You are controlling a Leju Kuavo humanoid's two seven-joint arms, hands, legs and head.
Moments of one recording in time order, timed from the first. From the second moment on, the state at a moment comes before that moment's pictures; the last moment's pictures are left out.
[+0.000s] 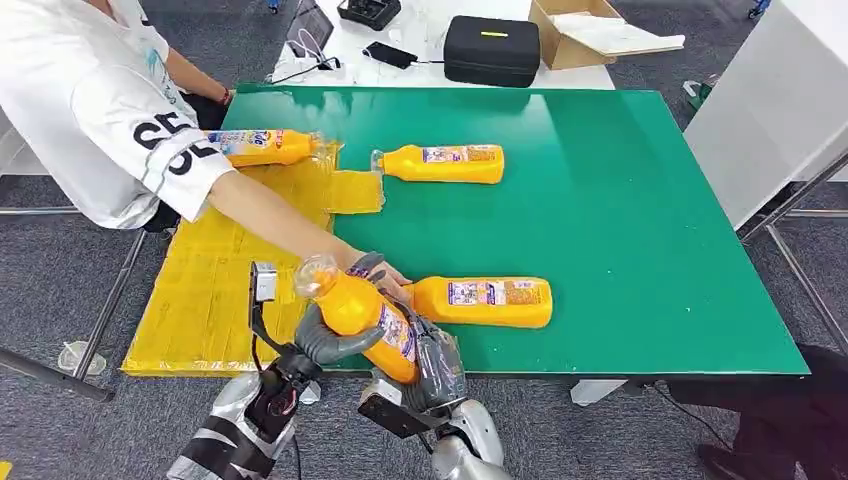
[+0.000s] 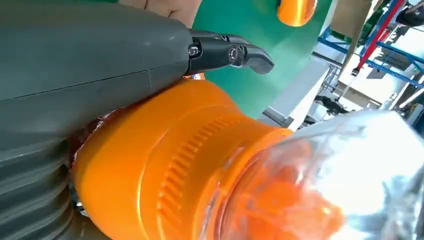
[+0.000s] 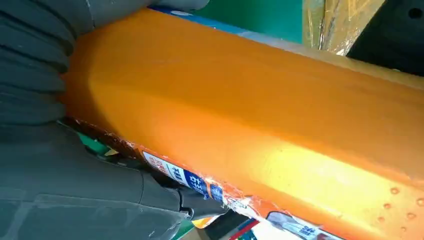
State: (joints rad) left arm -0.28 -0.15 -0.44 -0.93 0.55 -0.50 -0.33; right arm -0.23 0.33 0.30 -0.64 0.81 -0.70 -0.61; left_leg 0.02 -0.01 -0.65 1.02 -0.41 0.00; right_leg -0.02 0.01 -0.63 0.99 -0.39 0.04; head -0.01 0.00
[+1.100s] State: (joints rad) left arm -0.27 -0.17 -0.45 -0.98 0.53 -0.53 -0.34; right arm -0.21 0.34 0.24 -0.72 0.91 -0.70 -0.57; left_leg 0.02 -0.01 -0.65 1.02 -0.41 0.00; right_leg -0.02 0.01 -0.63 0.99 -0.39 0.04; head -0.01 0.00
